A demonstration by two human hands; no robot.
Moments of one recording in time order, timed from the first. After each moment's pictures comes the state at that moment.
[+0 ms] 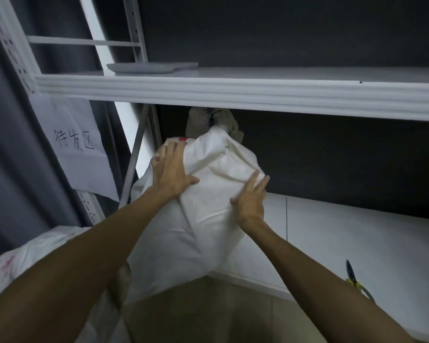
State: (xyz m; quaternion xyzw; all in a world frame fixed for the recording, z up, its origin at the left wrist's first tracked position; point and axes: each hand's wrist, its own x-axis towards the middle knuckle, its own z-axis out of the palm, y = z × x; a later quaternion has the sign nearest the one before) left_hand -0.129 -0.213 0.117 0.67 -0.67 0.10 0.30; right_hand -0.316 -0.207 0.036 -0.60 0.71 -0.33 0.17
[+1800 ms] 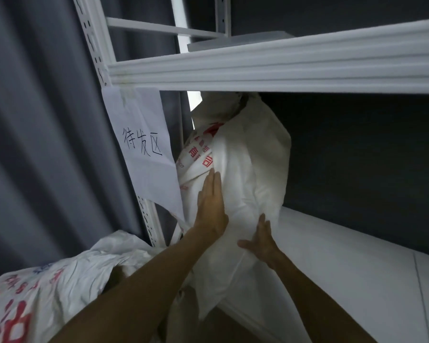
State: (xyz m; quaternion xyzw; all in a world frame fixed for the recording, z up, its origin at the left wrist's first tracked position) left_hand -0.020 -0.306 0.009 0.71 -0.62 0.02 0.34; right_hand -0.154 -0.368 -0.095 -0.68 0.51 -0.22 0.48
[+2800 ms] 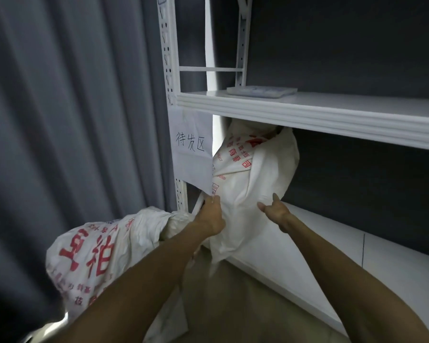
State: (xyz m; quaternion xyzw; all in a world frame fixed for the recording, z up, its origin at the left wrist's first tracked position) left_hand -0.017 -0.096 0.062 0.74 -0.61 -0.14 0.23; right_hand -0.203 -0.196 0.063 -0.64 0.56 -0.28 0.45
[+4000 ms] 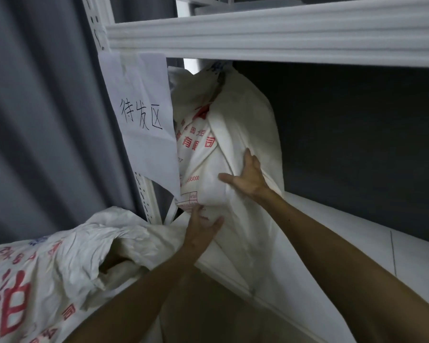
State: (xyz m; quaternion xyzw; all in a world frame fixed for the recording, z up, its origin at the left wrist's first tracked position) left_hand -0.001 -0.253 -0.092 0.67 -0.39 -0.35 0.53; right_hand -0.118 -0.375 0.016 -0.74 0.50 -0.29 0.35
